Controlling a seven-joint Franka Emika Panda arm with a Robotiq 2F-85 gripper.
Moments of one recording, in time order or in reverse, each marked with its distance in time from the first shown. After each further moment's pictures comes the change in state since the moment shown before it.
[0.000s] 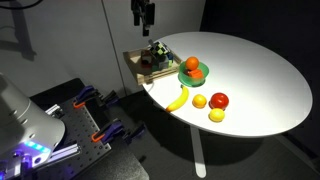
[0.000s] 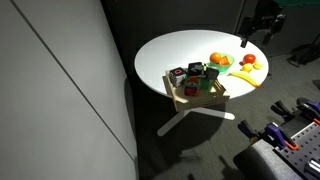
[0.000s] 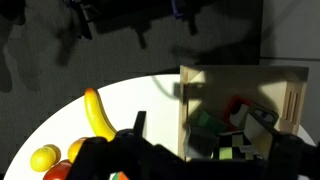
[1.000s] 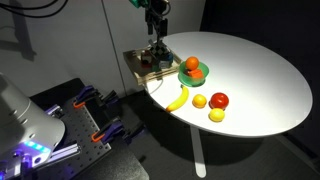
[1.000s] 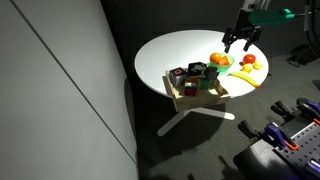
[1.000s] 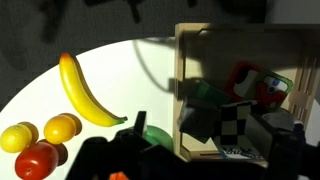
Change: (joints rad) arm 0.002 0.222 0.012 0.081 0.000 0.228 0.007
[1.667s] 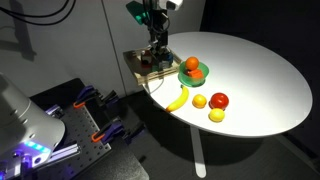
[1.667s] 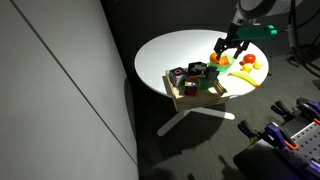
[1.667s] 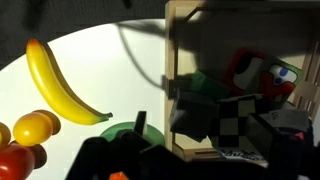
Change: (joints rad) arm 0.020 0.122 0.011 0.002 0.028 0.180 0.002
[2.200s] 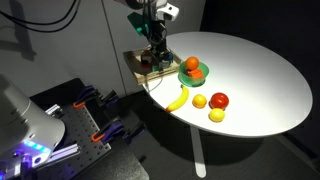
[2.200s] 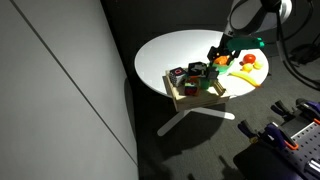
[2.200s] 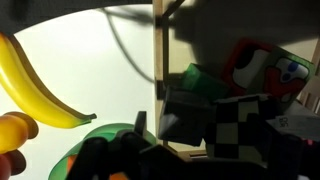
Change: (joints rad) arm 0.043 0.114 -0.002 0.015 -0.006 0.151 0.050
